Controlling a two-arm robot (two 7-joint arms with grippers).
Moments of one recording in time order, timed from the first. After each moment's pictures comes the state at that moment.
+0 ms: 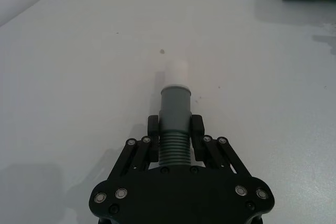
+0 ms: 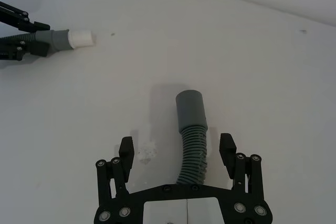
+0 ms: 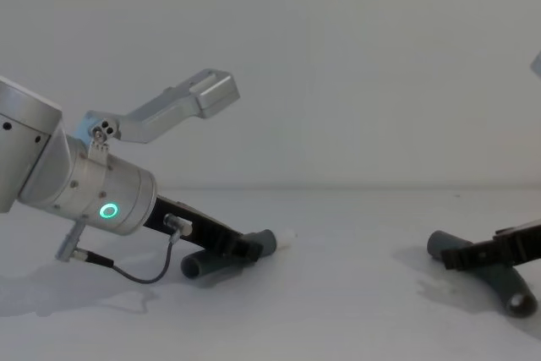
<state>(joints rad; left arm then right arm) -0.72 0.29 0.62 -1.08 -0.23 0.46 -0.56 0.35 0.44 -0.33 -1.50 0.29 0.61 0.38</state>
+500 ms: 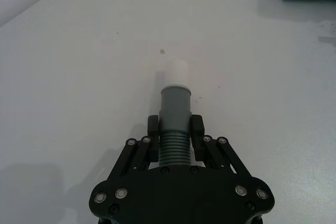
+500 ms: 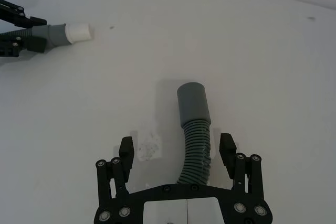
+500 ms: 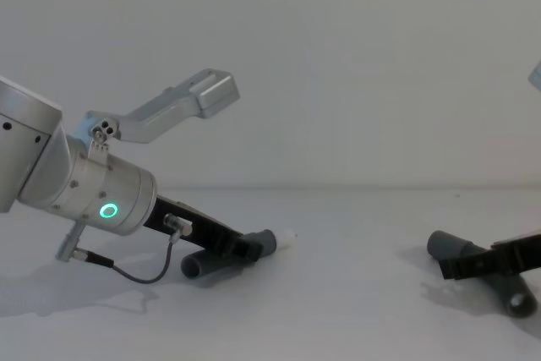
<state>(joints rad) -0.72 0.29 0.62 -1.08 -0.23 0.46 -0.56 0.35 0.43 -0.33 -1.47 0.31 0.62 0.38</state>
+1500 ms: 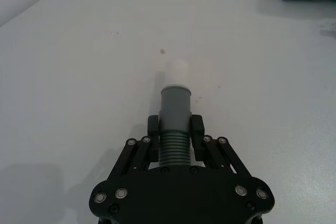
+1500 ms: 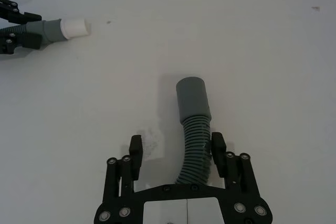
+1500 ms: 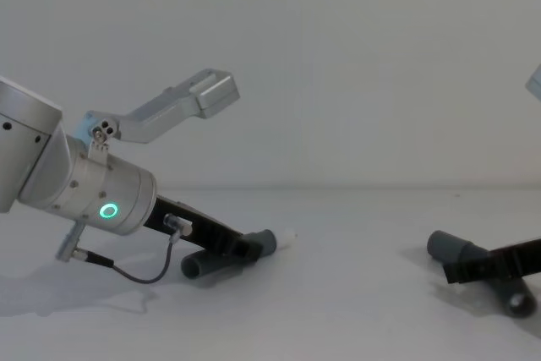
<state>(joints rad) -0.72 0.29 0.62 -1.08 -0.23 0.46 -0.56 0.37 0.43 -0.35 -1.45 0.33 0.64 0.37</state>
